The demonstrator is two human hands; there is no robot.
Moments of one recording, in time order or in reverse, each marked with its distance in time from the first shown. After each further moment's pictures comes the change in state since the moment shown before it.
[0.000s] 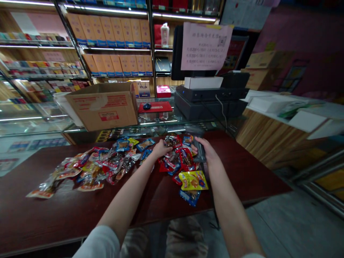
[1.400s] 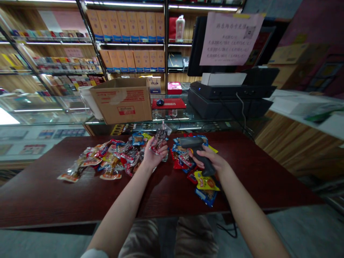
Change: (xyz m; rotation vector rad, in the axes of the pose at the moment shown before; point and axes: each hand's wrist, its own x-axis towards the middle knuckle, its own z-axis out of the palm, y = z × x) left_hand -0.088 -0.026 -0.069 -1.673 -0.200 0.001; right_hand -0.023 0.019 0.056 -0.160 -0.474 0.196
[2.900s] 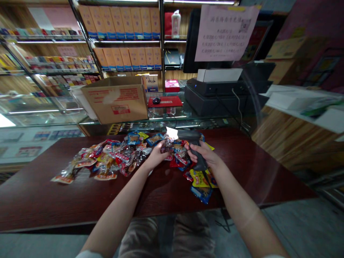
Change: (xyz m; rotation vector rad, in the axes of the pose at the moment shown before) left_hand 0.011 -0.035 -0.011 0.780 -0.059 0.111; right_hand 0.009 0.001 0.003 0.036 0.178 -0.125
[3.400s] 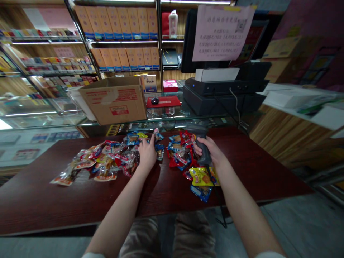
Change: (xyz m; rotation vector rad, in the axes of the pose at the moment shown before) left_hand -0.007 0.012 -0.015 1.362 0.488 0.000; right_hand -0.002 -0.013 -0.015 0.090 0.197 -0.097
